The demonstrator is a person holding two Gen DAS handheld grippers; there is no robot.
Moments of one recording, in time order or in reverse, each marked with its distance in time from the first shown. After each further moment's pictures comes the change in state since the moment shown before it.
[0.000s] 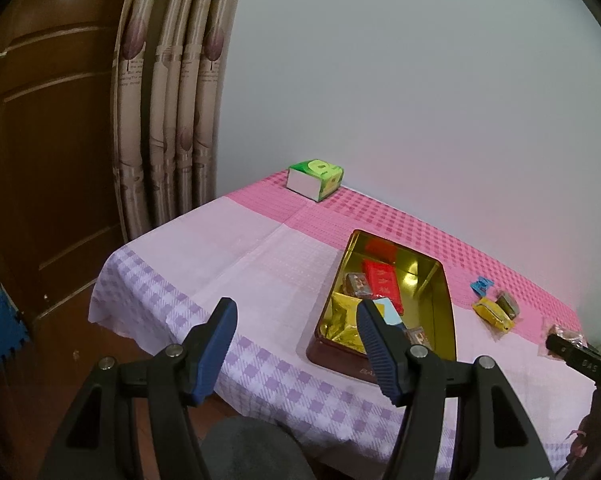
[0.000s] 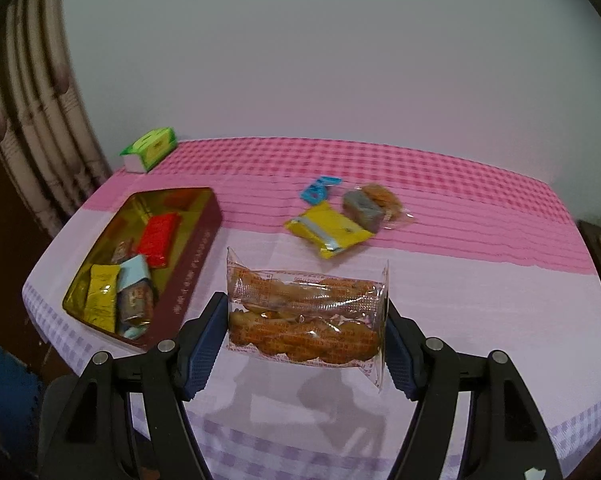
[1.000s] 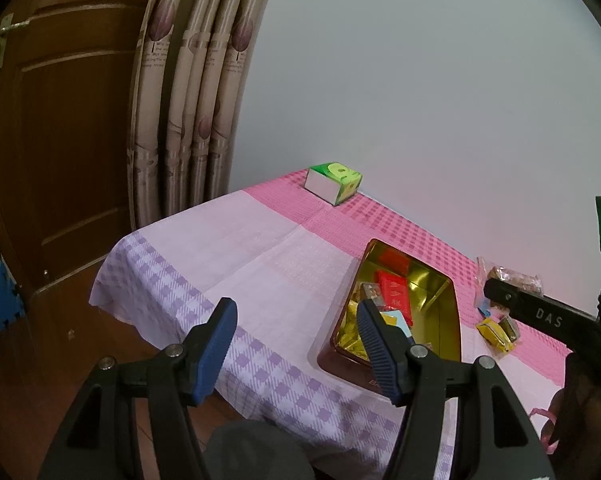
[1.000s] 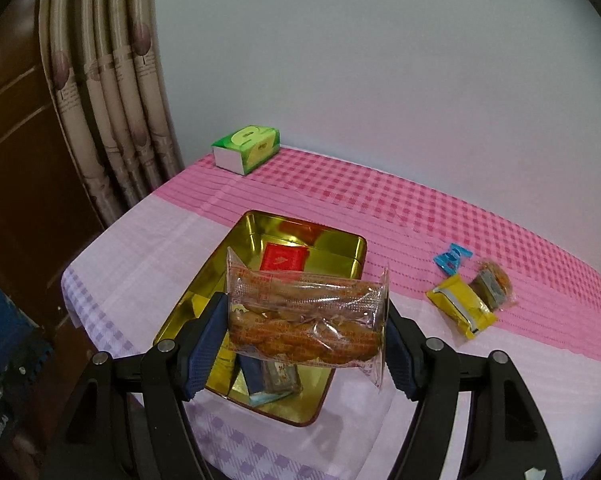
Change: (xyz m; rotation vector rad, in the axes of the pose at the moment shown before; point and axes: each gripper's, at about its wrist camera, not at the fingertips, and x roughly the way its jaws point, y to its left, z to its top) left arm 0.003 0.024 0.005 -0.099 0.008 0.008; right arm 0.014 0.164 0.051 -0.216 -0.017 0.114
